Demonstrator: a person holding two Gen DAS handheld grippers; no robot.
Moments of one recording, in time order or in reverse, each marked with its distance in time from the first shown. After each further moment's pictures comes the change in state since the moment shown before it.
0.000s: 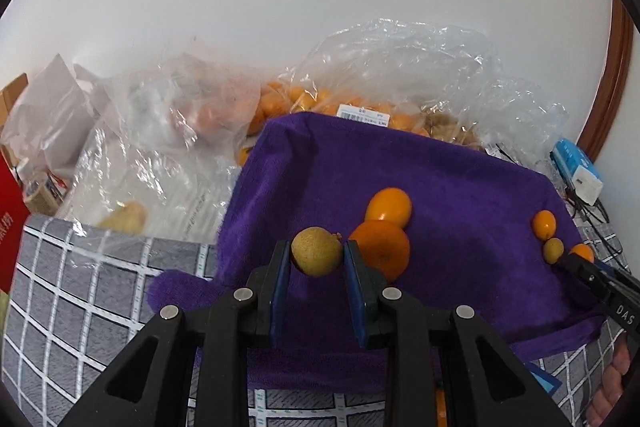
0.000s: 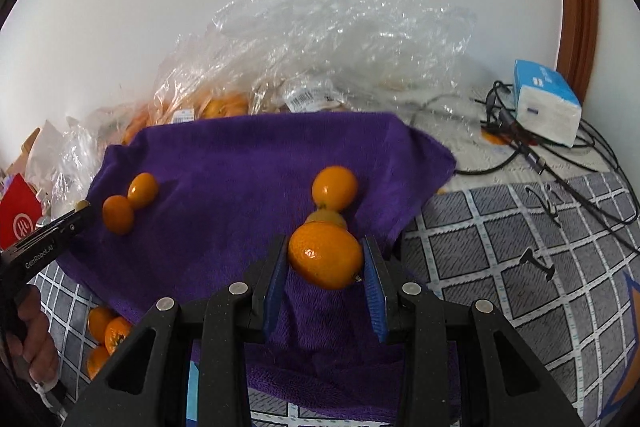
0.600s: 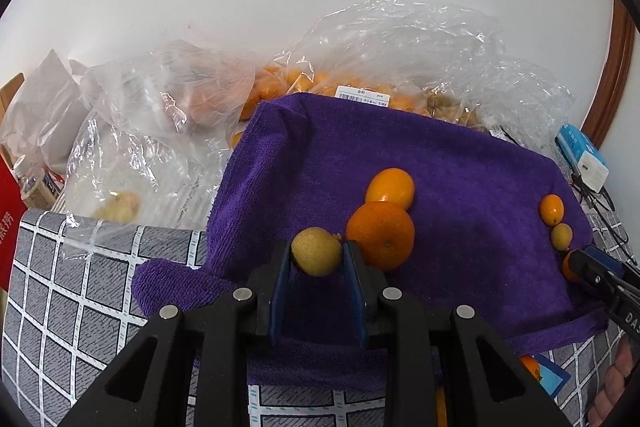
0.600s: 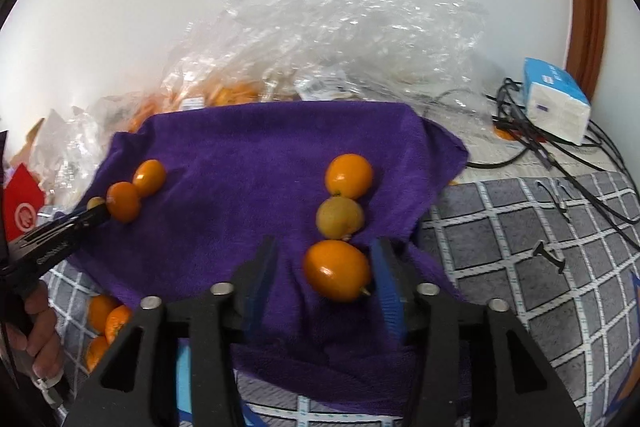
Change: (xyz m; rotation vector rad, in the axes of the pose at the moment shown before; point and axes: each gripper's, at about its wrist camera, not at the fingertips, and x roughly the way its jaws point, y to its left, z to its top) left arm 0.011 -0.003 -0.002 0.024 0.040 0.016; right arm -0.002 0.011 -0.004 -0.030 0.005 0.032
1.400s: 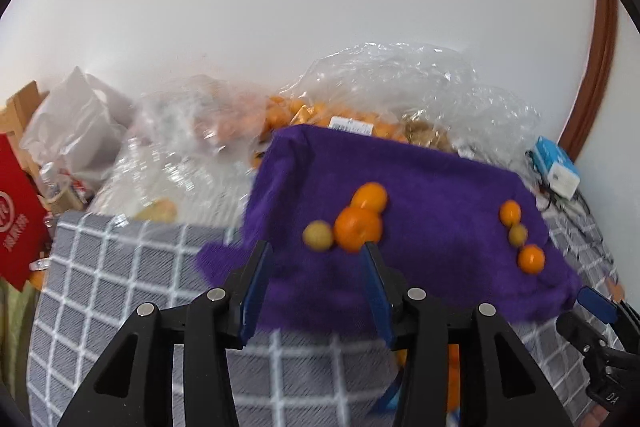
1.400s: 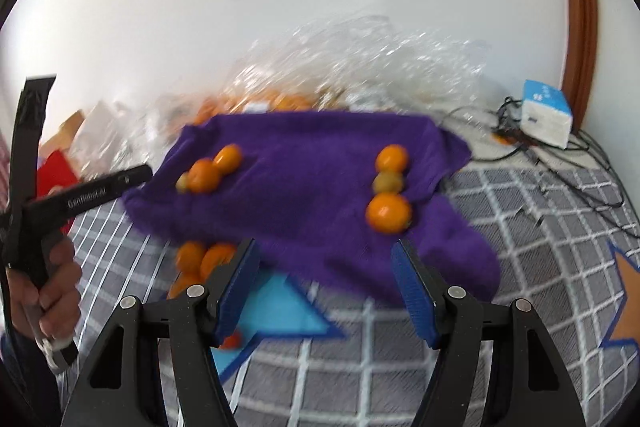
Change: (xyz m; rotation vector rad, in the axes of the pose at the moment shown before) left arm -0.081 0.010 -0.010 0.003 -0.050 -0.004; right arm -0.079 0.044 -0.044 -0.052 -0.039 0.060
